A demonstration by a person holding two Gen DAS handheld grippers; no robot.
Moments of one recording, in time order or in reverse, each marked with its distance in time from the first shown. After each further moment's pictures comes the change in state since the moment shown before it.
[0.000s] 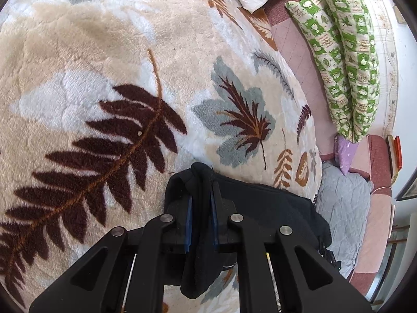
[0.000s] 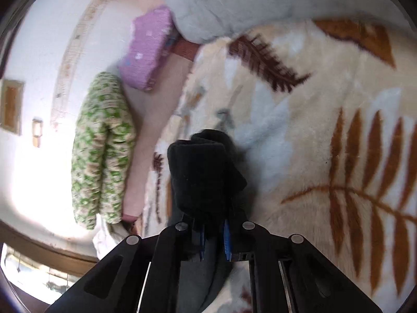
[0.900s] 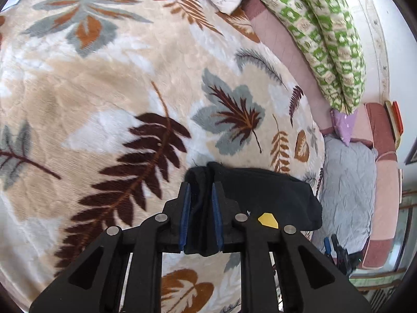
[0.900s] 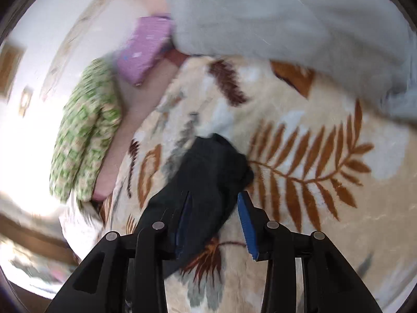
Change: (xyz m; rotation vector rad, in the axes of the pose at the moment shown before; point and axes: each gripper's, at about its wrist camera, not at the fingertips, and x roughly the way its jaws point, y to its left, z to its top) left arm -0.055 -0.002 0.004 0.156 0.041 0.044; right arm -0.092 0.029 -0.044 -0.263 0.027 -0.204
